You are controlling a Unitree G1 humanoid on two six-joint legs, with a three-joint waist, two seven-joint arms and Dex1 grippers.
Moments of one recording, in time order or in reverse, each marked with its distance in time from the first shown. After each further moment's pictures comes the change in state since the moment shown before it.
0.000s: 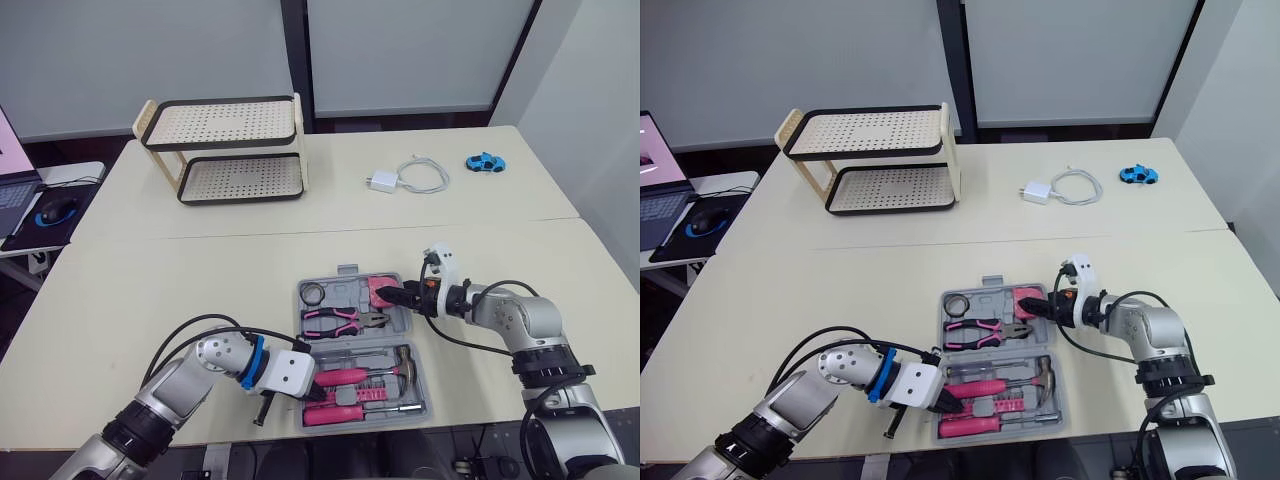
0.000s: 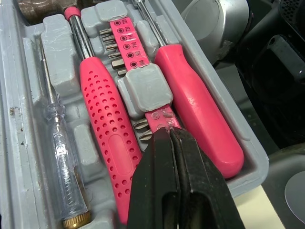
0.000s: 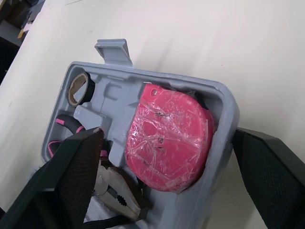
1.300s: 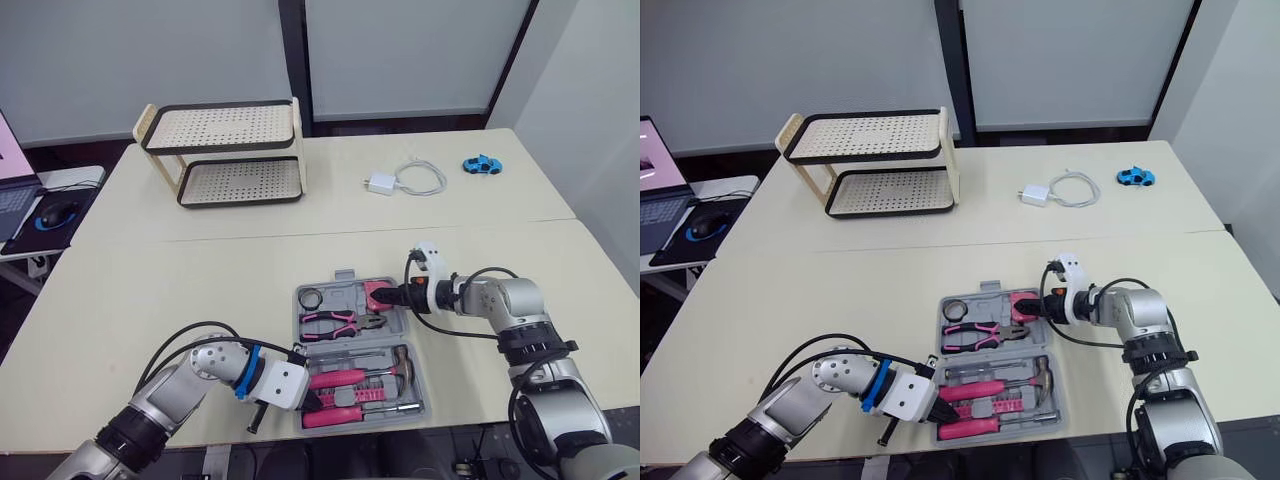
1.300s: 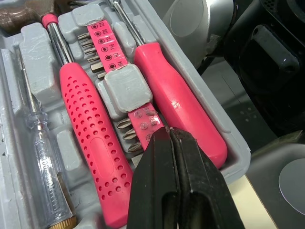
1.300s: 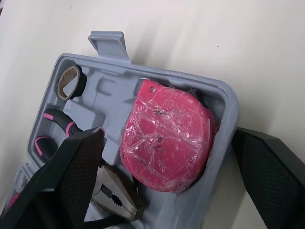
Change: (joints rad) left arm 0.026 0.025 -0.013 0.035 0.001 -0.112 0.000; right arm -0.143 0.053 0.034 0.167 -0.074 0.124 -0.004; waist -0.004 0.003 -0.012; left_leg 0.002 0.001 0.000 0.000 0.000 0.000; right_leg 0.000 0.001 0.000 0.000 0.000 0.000
